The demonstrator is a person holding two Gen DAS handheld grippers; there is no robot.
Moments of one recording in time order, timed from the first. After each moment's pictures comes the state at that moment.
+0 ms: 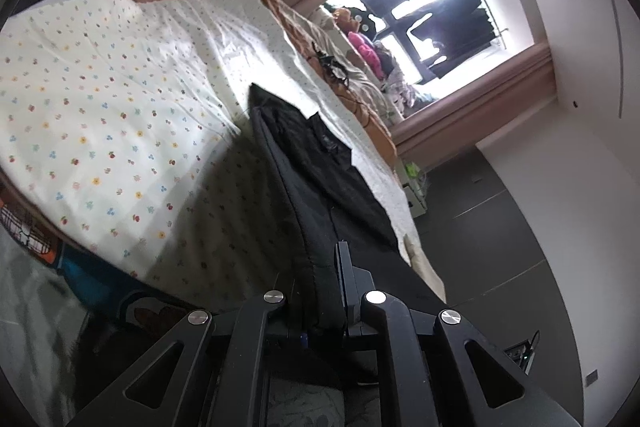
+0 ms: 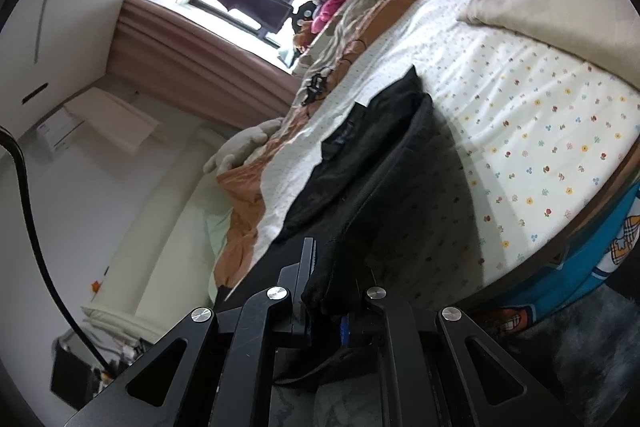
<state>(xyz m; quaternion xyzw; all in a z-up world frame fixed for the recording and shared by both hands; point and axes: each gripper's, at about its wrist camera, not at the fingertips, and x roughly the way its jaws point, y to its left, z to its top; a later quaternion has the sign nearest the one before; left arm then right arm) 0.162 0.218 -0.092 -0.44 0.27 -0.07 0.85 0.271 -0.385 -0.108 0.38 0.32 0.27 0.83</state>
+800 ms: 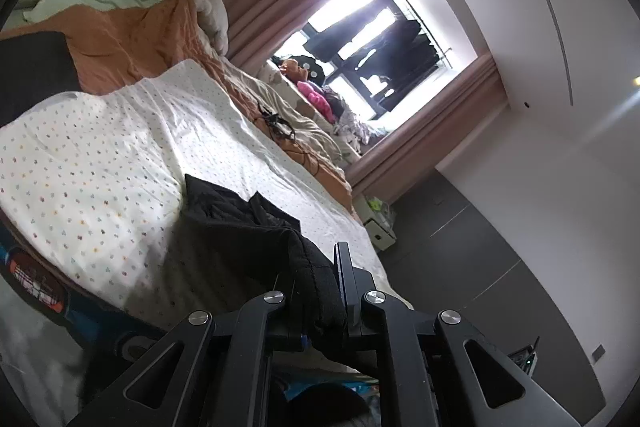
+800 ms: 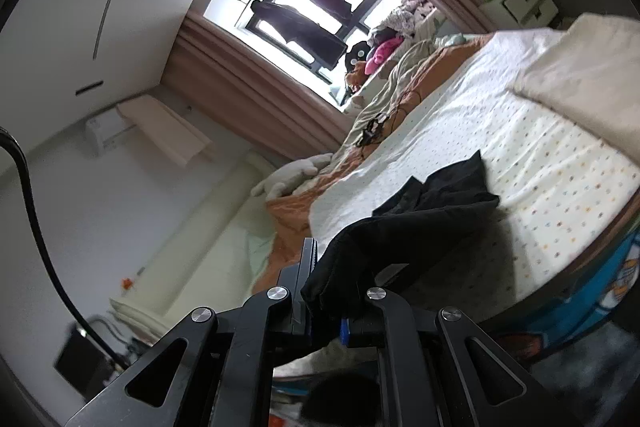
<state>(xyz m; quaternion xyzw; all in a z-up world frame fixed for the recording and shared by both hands) 0.101 0.207 0.016 -0.40 0.17 -0.09 0.90 0.213 -0.406 -0.028 0.38 0.23 0.32 0.84</state>
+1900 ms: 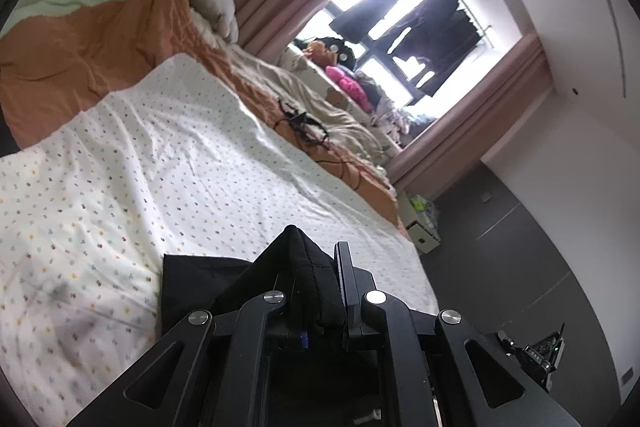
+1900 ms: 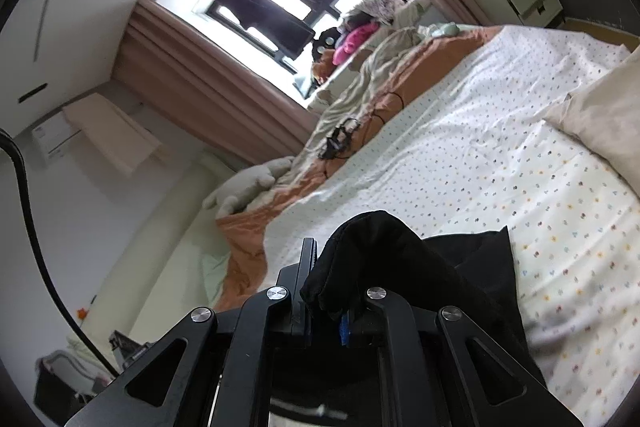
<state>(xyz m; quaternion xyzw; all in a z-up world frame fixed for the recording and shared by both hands) 0.375 0.259 0.011 -0.36 0.23 -0.05 0.90 0.480 -0.344 -0.016 0.35 0.28 0.27 0.85</state>
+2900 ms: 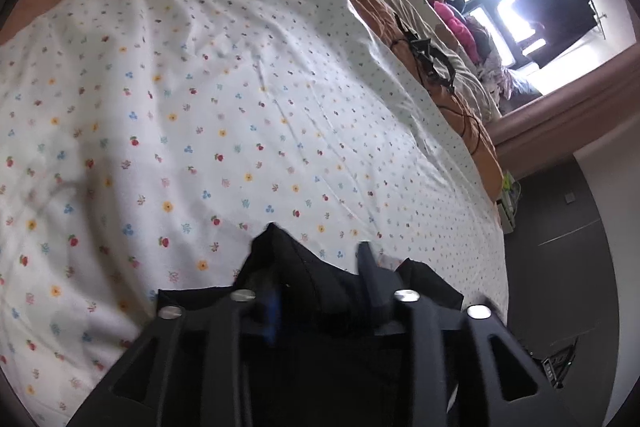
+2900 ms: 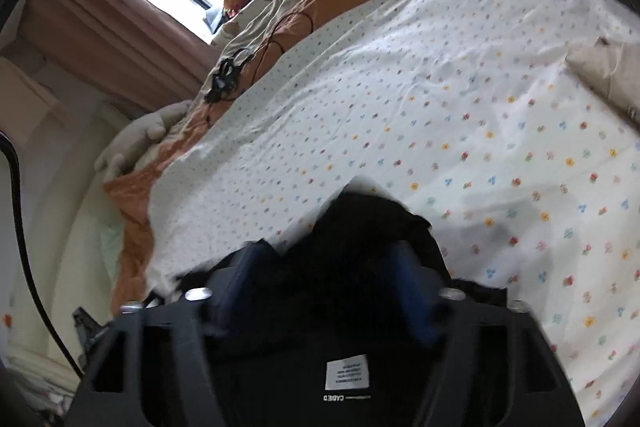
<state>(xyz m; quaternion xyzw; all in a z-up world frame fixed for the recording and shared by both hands) 0.560 0.294 -0.151 -0.41 0.39 0.04 0.82 0.657 -0.290 -0.135 0.26 0.42 0.16 0.85</state>
